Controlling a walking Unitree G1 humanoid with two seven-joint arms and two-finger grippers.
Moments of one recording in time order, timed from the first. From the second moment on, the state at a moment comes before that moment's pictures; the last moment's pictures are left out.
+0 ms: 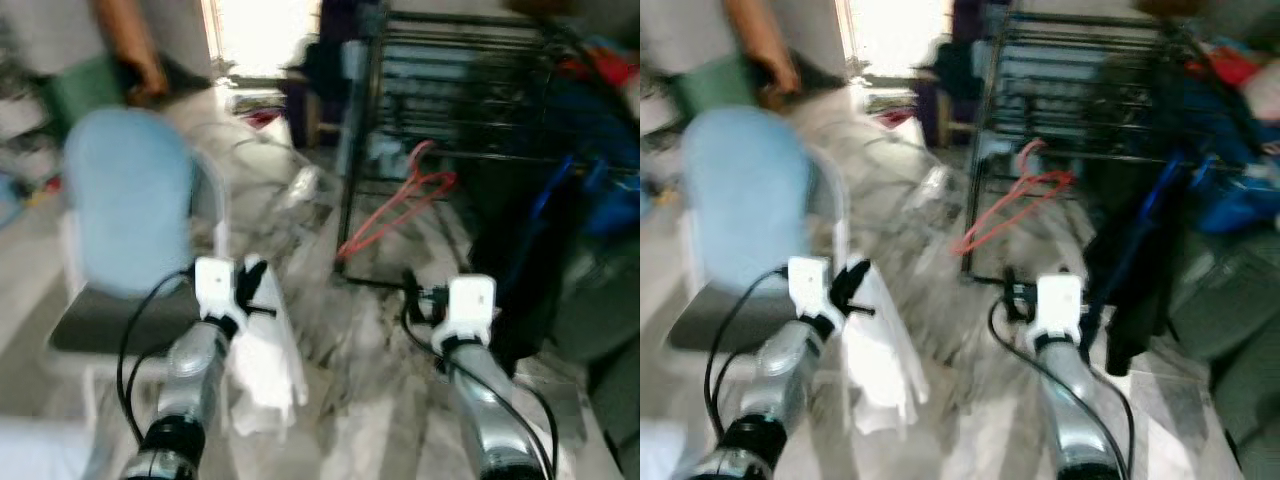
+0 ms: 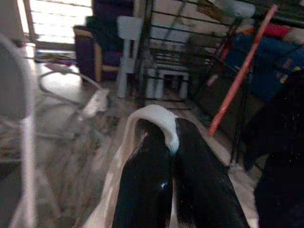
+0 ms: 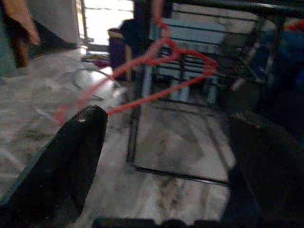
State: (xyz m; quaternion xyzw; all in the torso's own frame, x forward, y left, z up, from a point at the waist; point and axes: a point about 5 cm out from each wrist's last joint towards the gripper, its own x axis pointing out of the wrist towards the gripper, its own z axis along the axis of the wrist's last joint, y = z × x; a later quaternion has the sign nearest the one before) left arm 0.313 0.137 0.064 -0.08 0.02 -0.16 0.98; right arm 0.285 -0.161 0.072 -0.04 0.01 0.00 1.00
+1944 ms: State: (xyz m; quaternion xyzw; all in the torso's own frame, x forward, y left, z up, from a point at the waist) left arm 0.310 0.115 0.062 -0.10 0.04 -0.20 0.97; right arm 0.332 -0.161 0.083 -0.04 0.04 -0.03 1.00
